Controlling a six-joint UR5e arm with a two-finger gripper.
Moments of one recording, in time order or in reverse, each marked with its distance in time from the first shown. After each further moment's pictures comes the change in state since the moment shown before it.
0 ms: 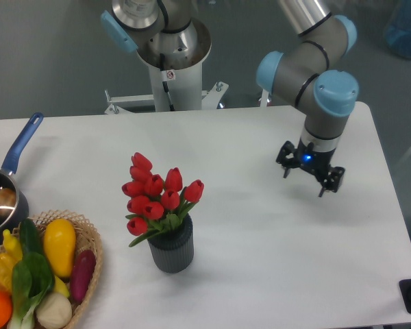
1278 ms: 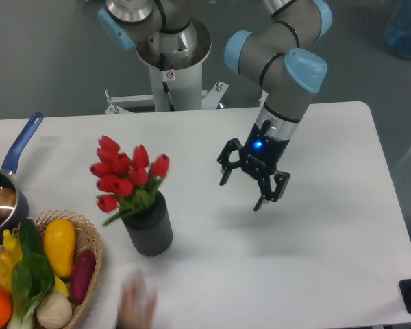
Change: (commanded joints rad) arm -0.052 0.132 -0.089 -0.008 -0.641 0.017
